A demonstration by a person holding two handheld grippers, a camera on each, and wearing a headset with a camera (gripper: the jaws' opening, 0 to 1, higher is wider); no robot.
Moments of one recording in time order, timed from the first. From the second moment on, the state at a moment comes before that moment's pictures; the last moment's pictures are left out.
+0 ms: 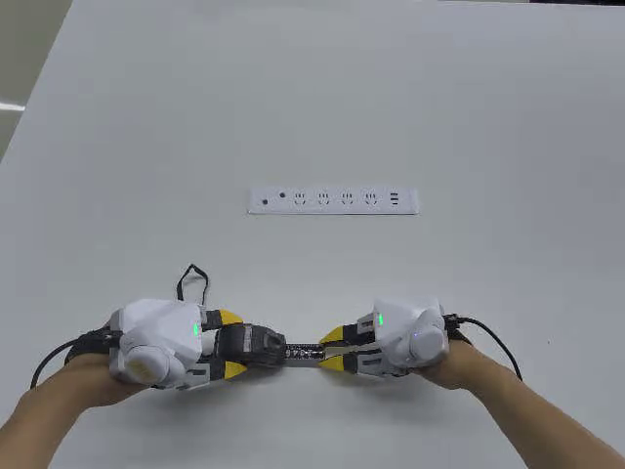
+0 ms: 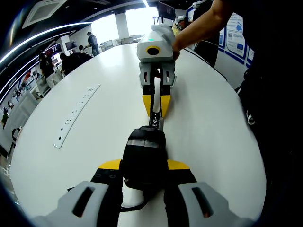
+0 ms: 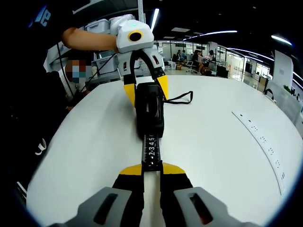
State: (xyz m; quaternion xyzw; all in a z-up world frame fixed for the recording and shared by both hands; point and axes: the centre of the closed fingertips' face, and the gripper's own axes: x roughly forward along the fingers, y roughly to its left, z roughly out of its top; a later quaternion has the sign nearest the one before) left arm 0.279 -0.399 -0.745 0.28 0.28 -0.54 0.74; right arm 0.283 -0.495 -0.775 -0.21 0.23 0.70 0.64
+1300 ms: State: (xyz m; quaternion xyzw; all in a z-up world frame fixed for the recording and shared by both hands) left arm 0.279 -0.400 -0.745 0.29 0.29 -0.53 0.74; right arm 0.288 -0.571 -0.773 -0.21 0.26 0.69 0.64
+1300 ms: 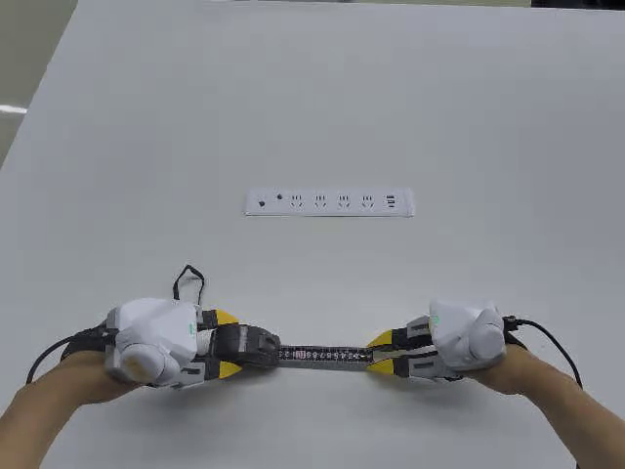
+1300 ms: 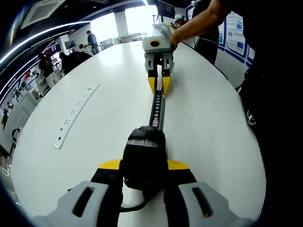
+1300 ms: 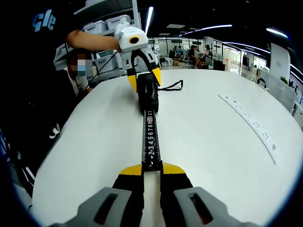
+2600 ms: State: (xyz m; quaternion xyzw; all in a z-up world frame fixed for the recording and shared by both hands) left arm 0.280 -0.401 -0.748 0.29 0.30 -0.53 0.74; right arm 0.299 -0.636 -0.776 -0.21 0.28 0.67 0.65
